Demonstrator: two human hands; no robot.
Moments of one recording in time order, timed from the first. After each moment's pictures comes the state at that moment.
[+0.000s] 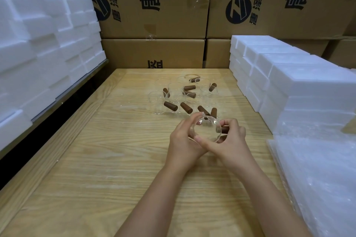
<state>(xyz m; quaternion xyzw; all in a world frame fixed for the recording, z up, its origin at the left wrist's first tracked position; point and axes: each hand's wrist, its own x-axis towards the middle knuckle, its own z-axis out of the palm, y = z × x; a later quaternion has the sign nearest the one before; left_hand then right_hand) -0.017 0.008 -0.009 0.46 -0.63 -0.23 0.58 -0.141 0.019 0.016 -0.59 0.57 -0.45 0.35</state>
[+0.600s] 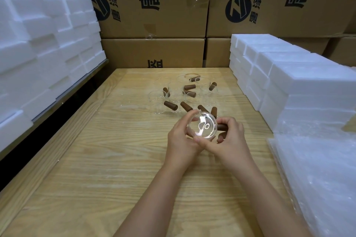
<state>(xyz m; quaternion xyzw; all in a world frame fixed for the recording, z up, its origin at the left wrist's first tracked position) -0.016 0.010 -0.005 0.47 -0.60 -0.27 0.59 -0.137 0.022 0.019 -0.60 0.54 -0.49 0.33</state>
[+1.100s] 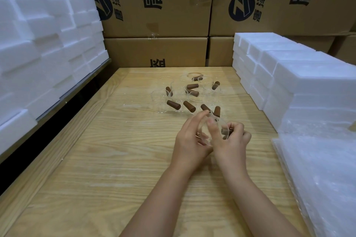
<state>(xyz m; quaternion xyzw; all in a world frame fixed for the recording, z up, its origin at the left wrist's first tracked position) -0.022 0.015 -0.006 0.44 -0.66 -0.19 0.58 -0.115 0.022 0.011 -0.49 0.58 -0.57 0.32</state>
